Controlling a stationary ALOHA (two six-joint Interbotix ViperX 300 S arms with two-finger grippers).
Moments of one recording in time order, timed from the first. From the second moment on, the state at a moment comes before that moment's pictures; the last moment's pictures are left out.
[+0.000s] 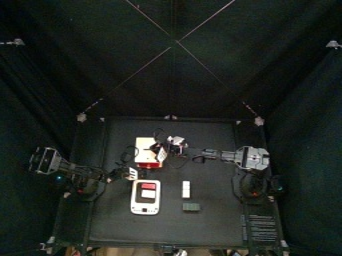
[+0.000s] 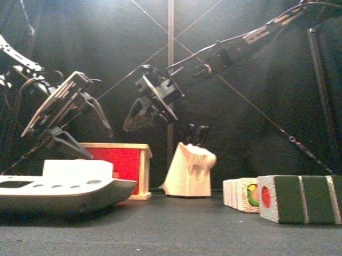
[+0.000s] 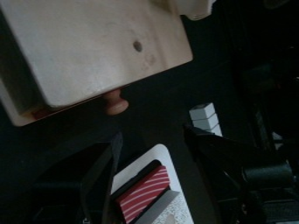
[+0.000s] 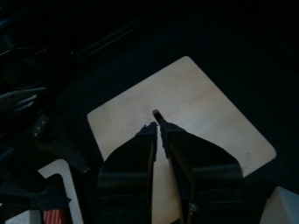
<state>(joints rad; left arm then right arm) -0.11 -0.27 1.12 -1.24 -0.50 -0.08 -0.31 0.28 0.15 -0.48 0.06 0.73</state>
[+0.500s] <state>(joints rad) -0.04 -0.20 1.08 -1.35 -0.52 -0.08 -0.33 0.33 0.14 -0.48 0.08 0.73</state>
